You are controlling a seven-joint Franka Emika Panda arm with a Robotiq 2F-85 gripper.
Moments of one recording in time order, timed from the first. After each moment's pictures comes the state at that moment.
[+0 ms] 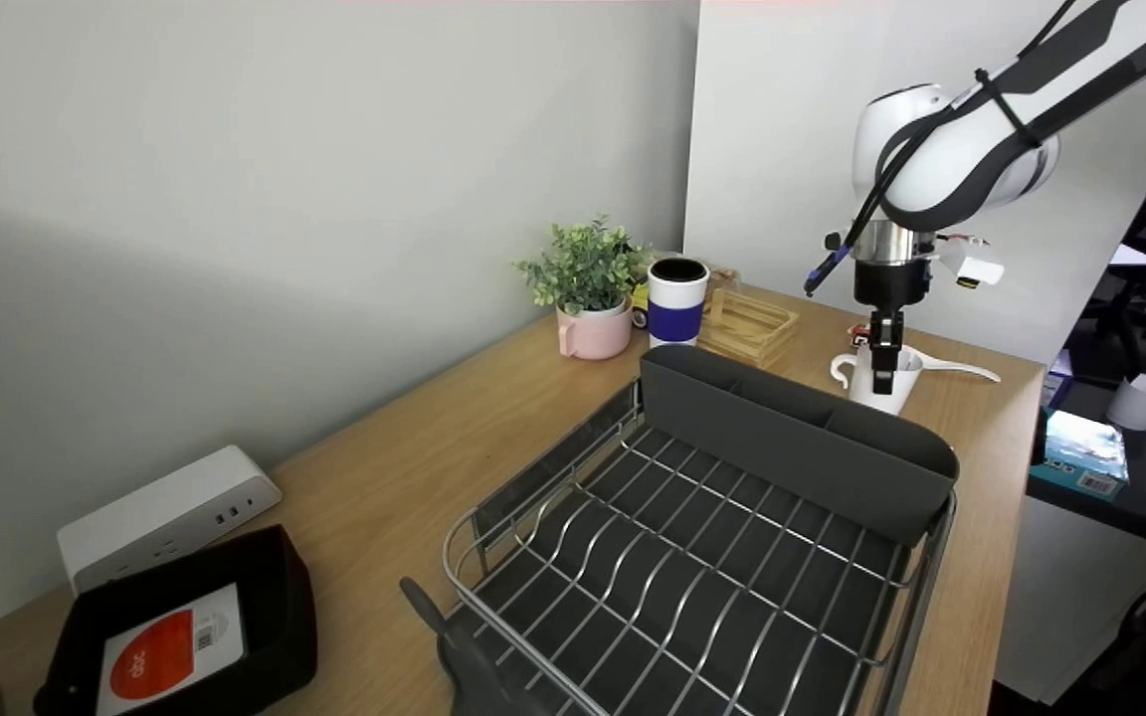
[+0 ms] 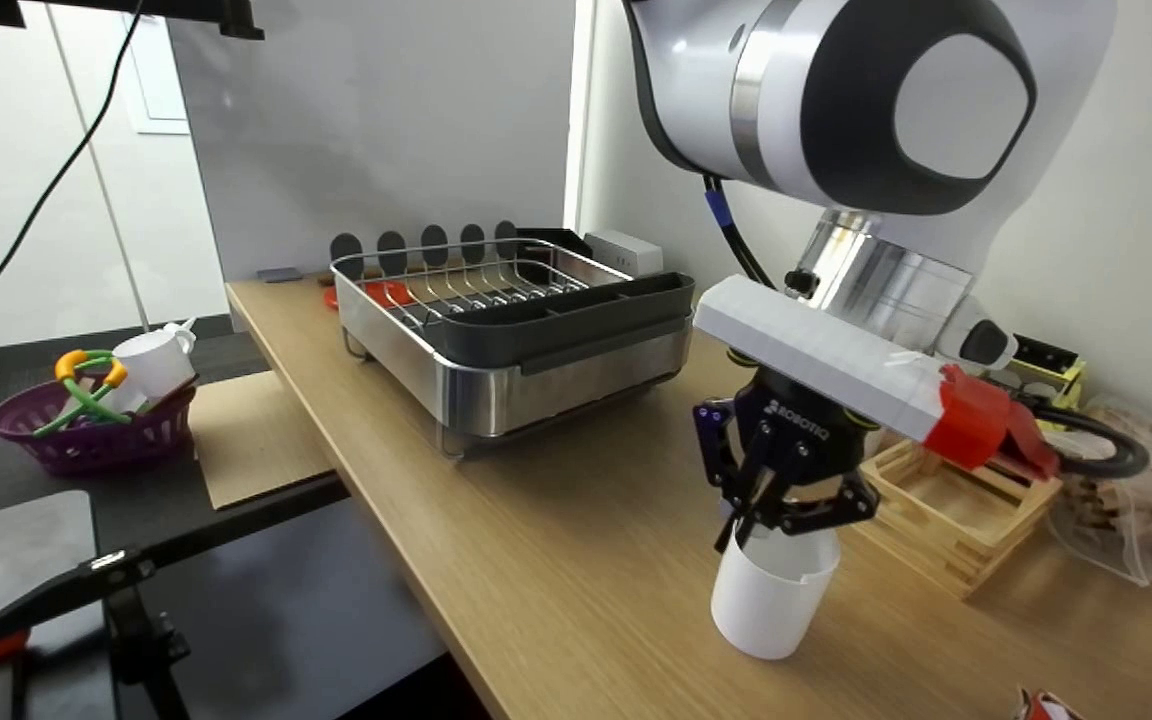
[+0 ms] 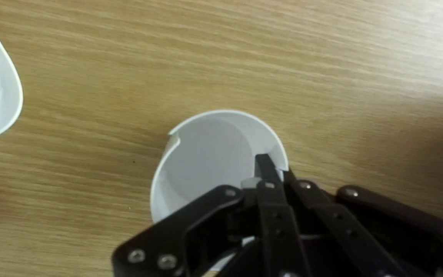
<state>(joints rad) -0.25 0.51 -0.05 -1.94 0.06 2.22 -0.55</state>
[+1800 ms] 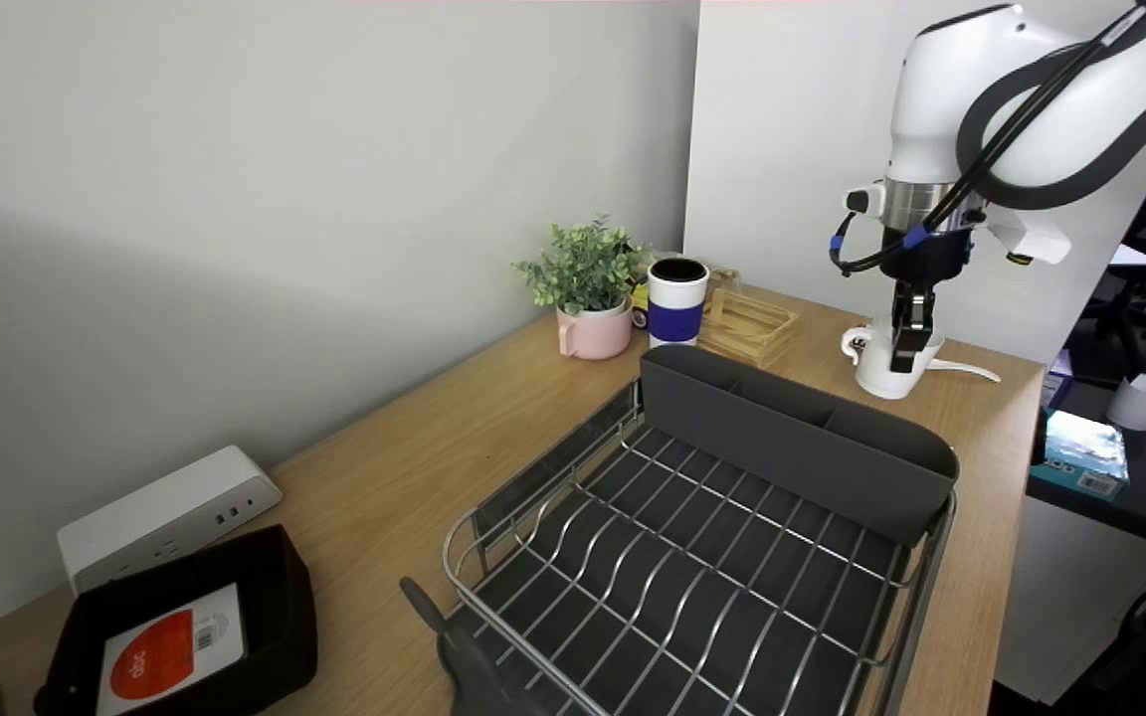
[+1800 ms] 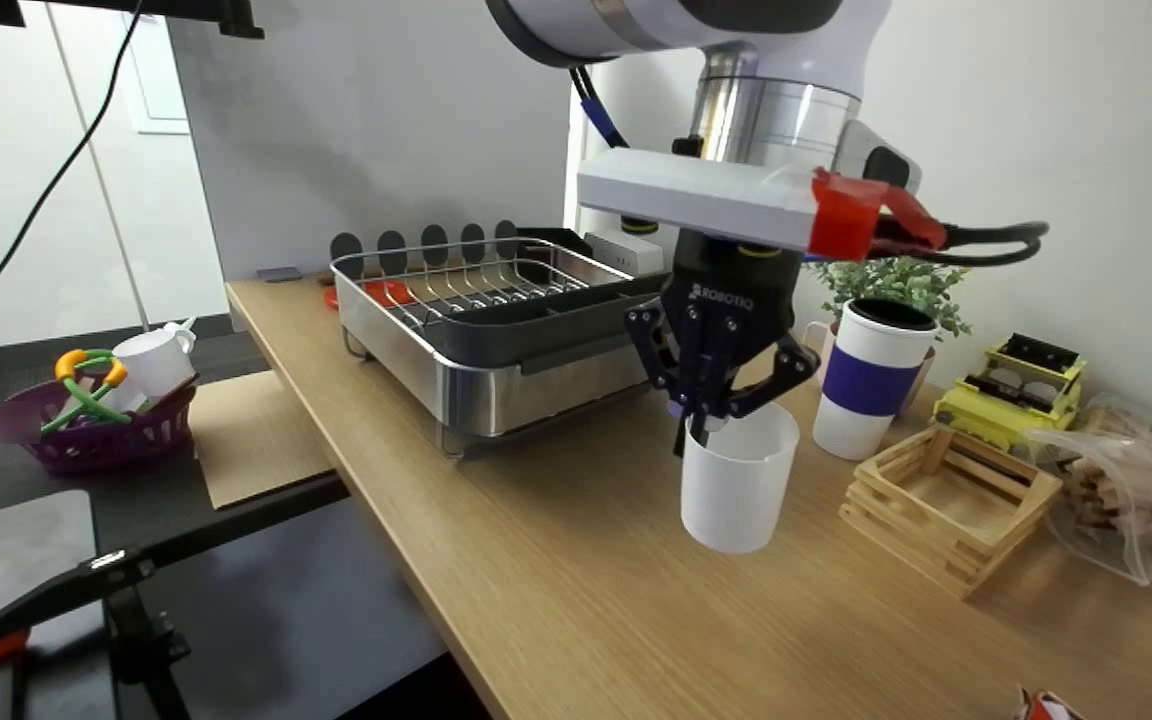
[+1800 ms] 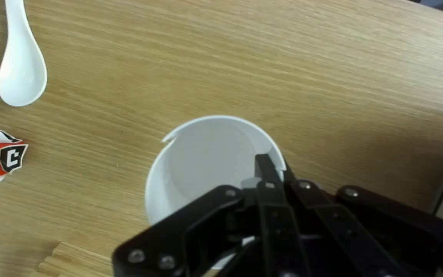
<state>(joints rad) -0.15 0.25 -0.04 -2.18 -0.09 2.33 -0.40</state>
